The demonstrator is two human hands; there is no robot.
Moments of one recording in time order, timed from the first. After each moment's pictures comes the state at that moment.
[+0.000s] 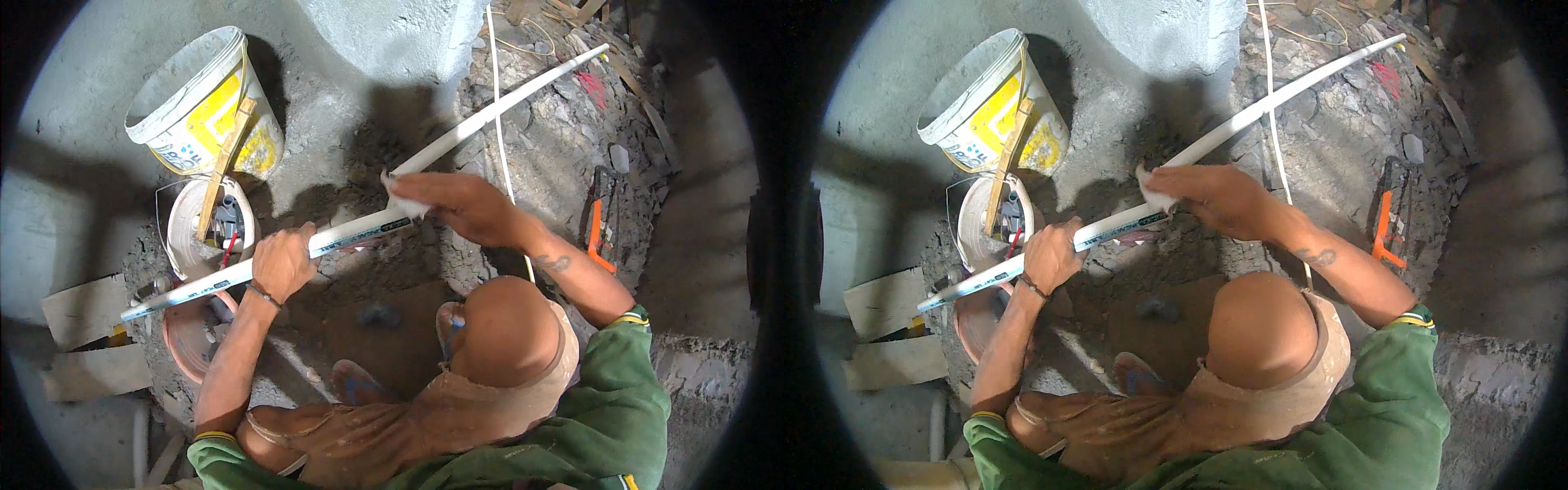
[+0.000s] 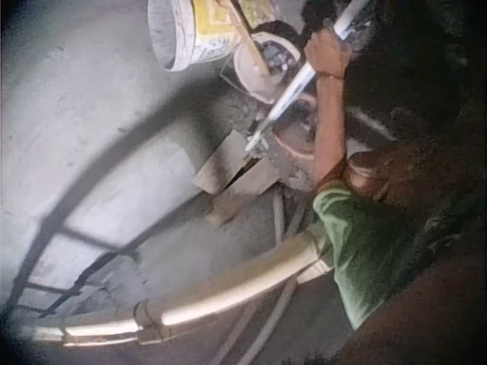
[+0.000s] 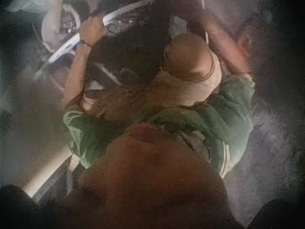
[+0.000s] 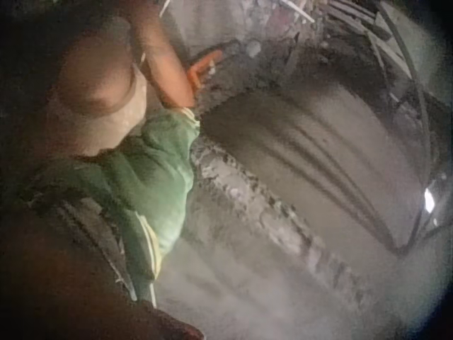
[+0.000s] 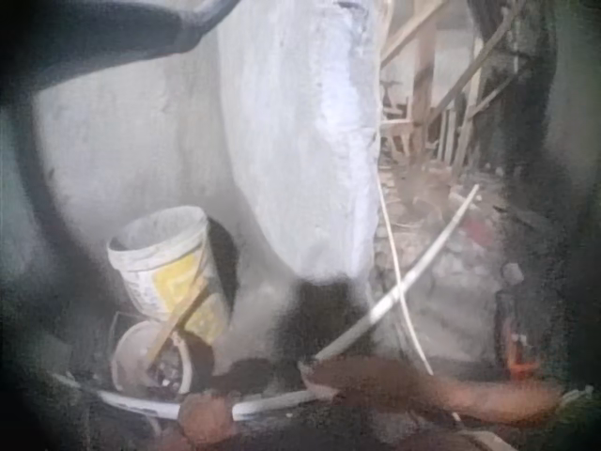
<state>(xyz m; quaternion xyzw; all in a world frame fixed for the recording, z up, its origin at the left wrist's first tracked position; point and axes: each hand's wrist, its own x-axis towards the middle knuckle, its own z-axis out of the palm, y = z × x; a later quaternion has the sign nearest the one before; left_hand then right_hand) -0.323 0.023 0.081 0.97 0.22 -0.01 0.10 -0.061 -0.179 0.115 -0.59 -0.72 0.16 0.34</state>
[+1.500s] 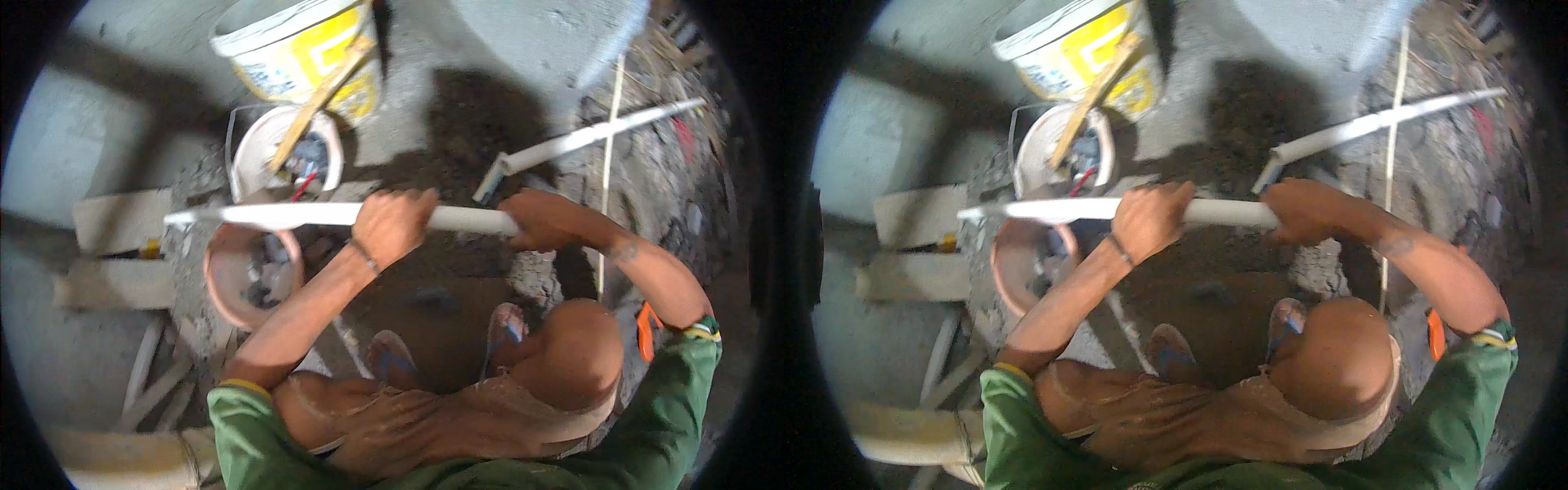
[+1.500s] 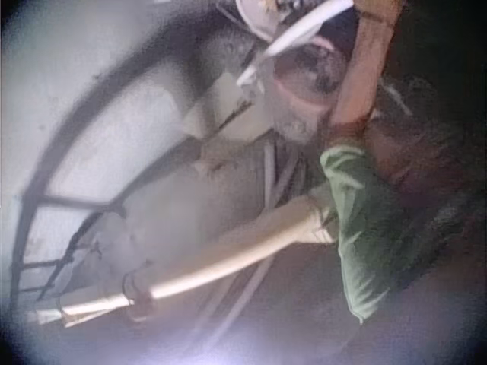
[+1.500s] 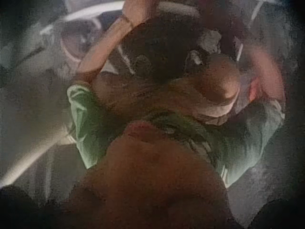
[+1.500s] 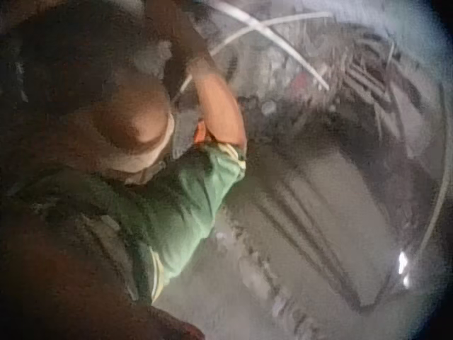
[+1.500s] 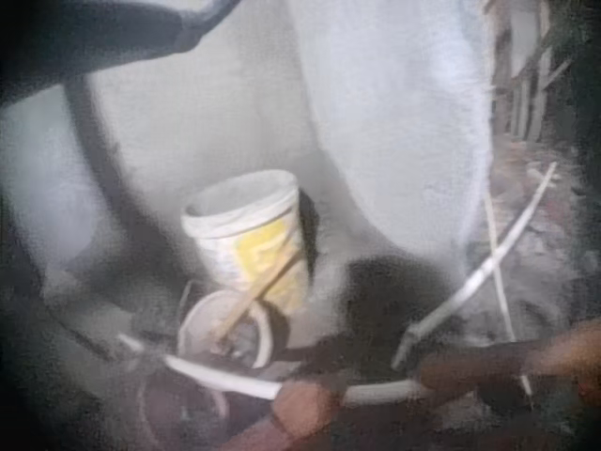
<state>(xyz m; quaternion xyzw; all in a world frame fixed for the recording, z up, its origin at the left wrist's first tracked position) -0.315 0.016 0.058 0.97 0.19 0.02 0.14 -0.073 -0.127 0.085 -0.59 -0.75 0.29 0.01</state>
